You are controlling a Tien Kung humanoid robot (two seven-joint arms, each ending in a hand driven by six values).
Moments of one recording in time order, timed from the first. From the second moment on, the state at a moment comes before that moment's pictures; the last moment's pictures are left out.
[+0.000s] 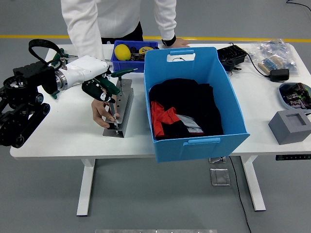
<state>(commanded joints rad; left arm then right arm) -0.77 0.35 -0.96 -0.97 2.27 -0.19 -0.29 0.09 -0.17 0.91 0.18 -1.07 -0.02 -0.08</state>
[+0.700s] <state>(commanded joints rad) -0.78 0.37 -0.96 -1.02 2.27 -0.21 -0.28 0.09 -0.17 0.91 0.18 -1.08 -0.02 -0.08</state>
